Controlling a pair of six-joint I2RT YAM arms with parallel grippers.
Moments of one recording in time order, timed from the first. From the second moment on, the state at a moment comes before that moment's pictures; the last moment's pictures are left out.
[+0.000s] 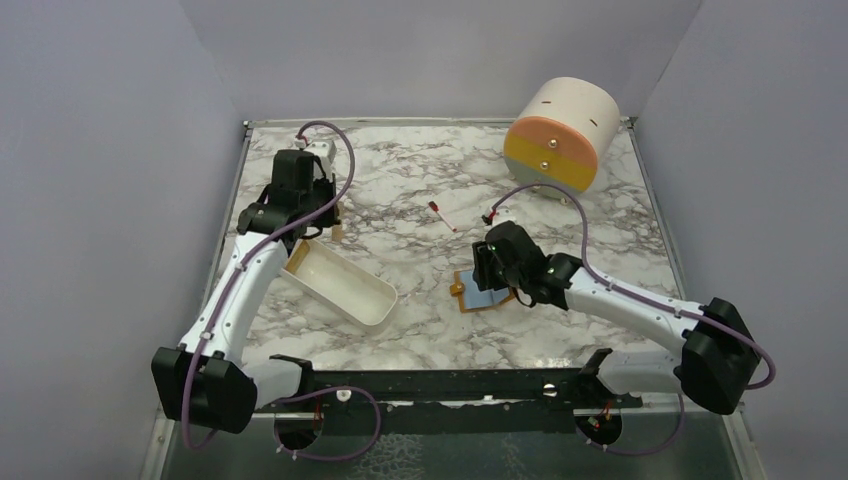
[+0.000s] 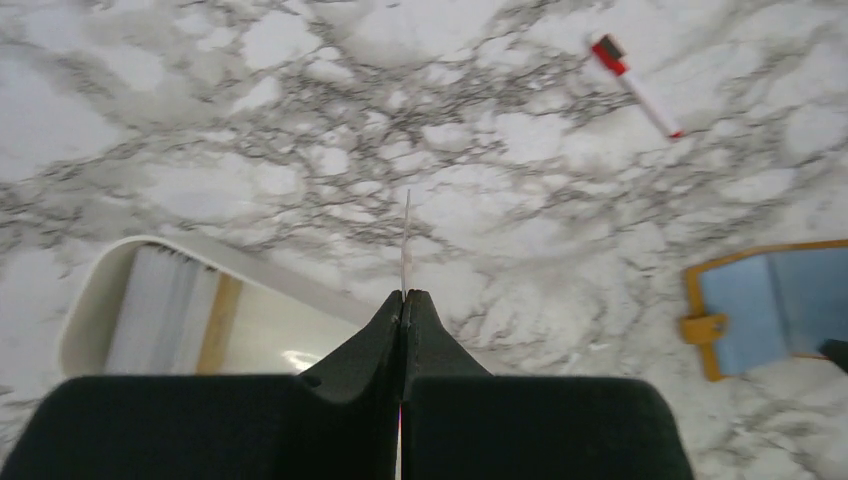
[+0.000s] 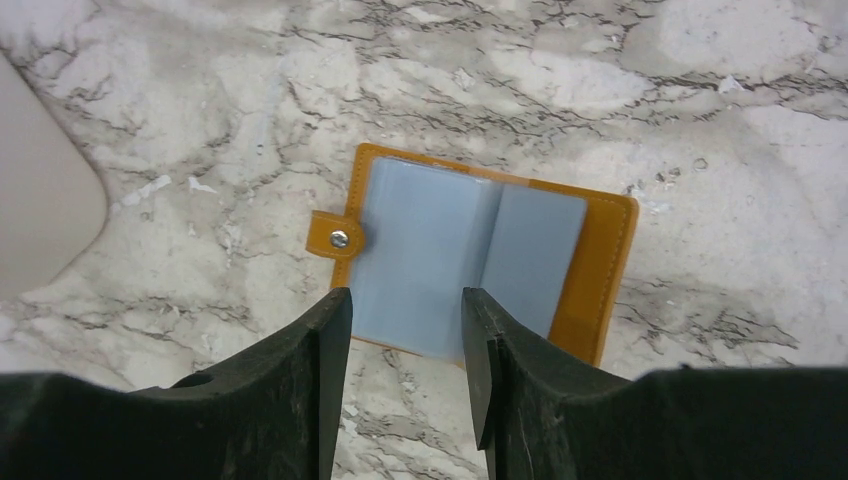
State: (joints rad) left arm -0.20 1.19 1.12 -0.65 -0.01 -0.10; right arm 0.81 1.24 0.77 -0.33 0.22 0.42
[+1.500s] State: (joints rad) left arm -0.77 1.69 0.91 0.13 0.41 -0.80; right arm 0.65 1.33 0.62 -0.31 0.18 0.50
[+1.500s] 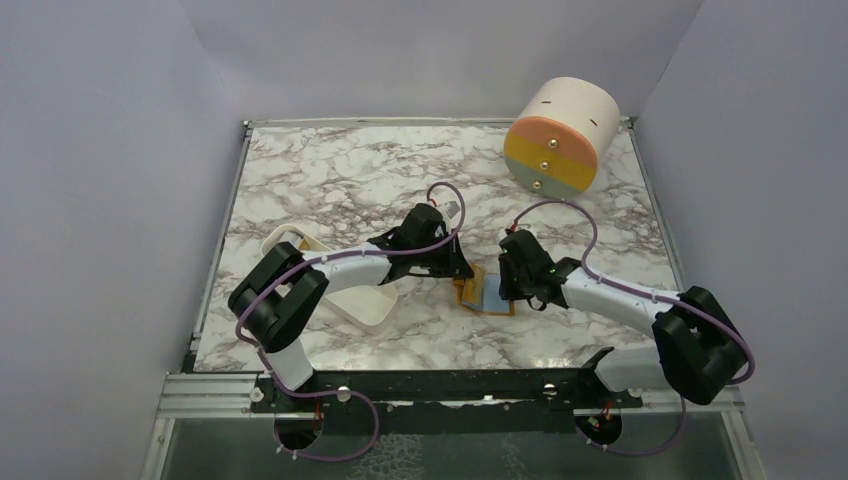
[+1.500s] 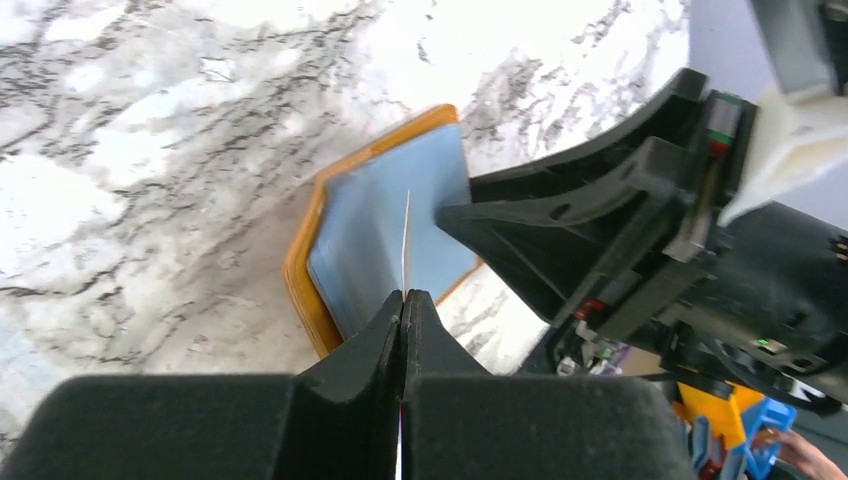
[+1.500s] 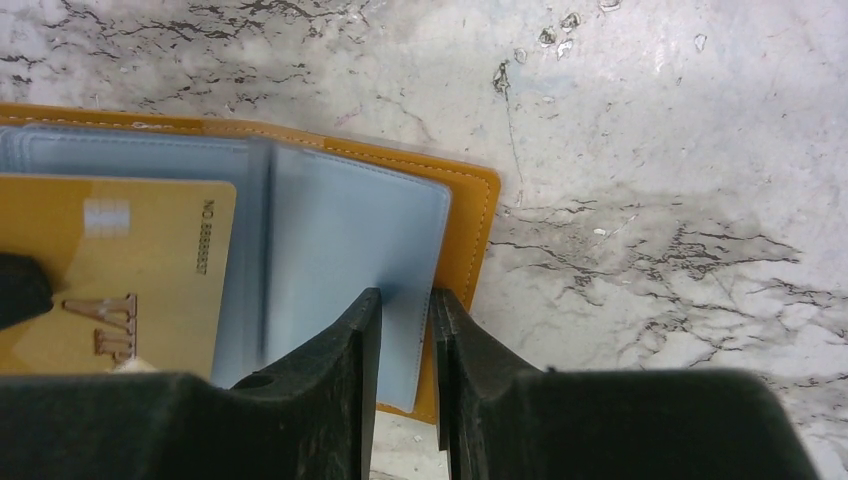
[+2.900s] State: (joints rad) left arm -0.79 1.81 0.84 0.27 0.33 -0.89; right arm 0.65 1.30 0.55 -0.21 0.16 0.64
